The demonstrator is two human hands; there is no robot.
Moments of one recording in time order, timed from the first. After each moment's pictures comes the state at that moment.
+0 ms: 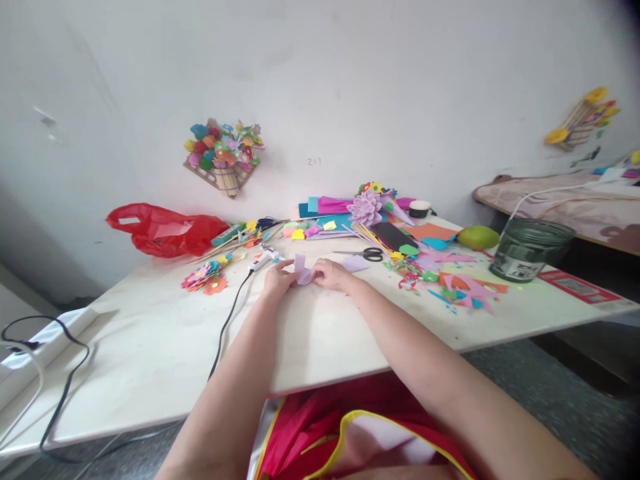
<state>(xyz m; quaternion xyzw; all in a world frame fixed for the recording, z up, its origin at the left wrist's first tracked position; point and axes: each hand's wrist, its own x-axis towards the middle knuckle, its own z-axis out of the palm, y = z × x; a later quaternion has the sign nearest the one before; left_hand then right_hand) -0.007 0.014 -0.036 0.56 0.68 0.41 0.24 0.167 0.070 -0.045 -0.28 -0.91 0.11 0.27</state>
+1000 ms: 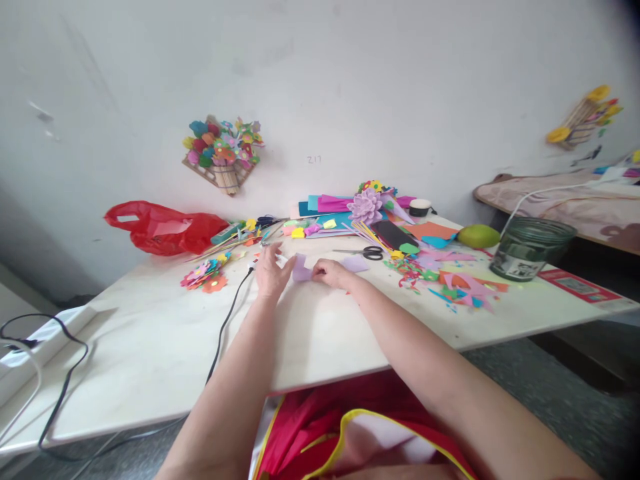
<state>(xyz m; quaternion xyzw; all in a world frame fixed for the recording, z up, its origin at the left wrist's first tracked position) -0.001 0.002 -0.017 0.61 0.60 0.48 -0.18 0.166 0.073 -0.046 -0.33 -0.87 0.24 0.28</state>
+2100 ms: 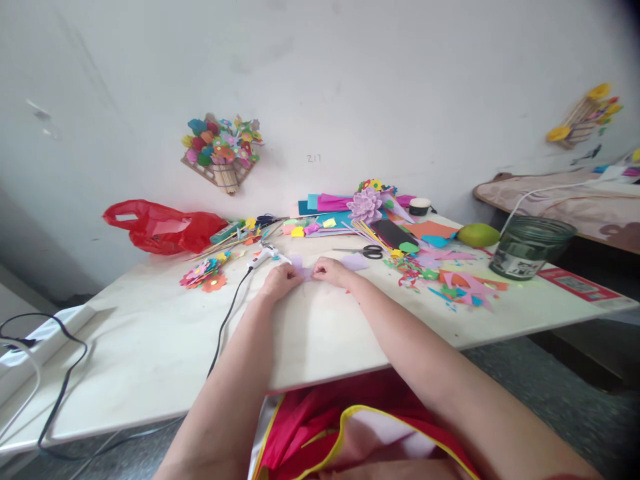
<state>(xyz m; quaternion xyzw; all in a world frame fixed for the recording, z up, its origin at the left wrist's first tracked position) -0.010 0.009 -0.032 0.72 0.64 0.26 0.05 0.168 0.071 -0.042 -0.33 -0.88 0.20 0.26</state>
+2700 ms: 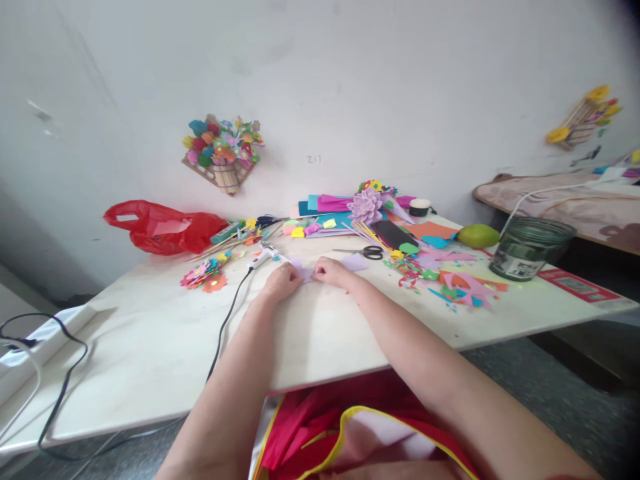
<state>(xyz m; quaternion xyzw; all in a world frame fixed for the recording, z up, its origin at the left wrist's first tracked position) 0.001 0.001 -0.021 0.73 0.66 0.18 0.01 0.167 0.069 -0.043 -0.36 -0.88 0.17 0.27</state>
